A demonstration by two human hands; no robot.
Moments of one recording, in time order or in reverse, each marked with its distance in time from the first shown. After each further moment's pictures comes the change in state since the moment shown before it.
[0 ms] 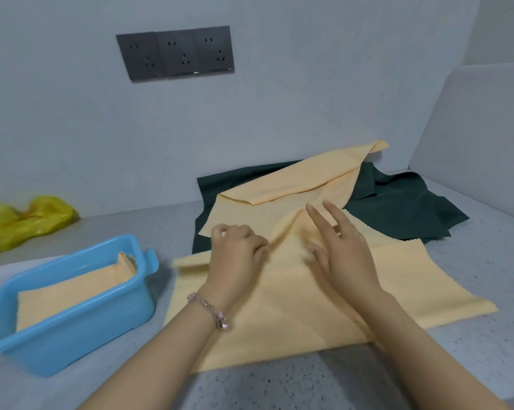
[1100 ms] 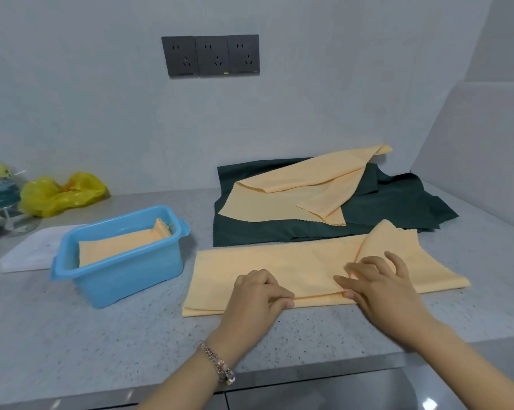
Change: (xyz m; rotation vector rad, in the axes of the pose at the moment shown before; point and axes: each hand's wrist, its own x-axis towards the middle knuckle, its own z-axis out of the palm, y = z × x) left_hand -0.124 0.045 -0.033 -0.422 -0.242 -0.212; right_hand -0.099 0.012 -0.055 -0.444 -0.205 -0.284
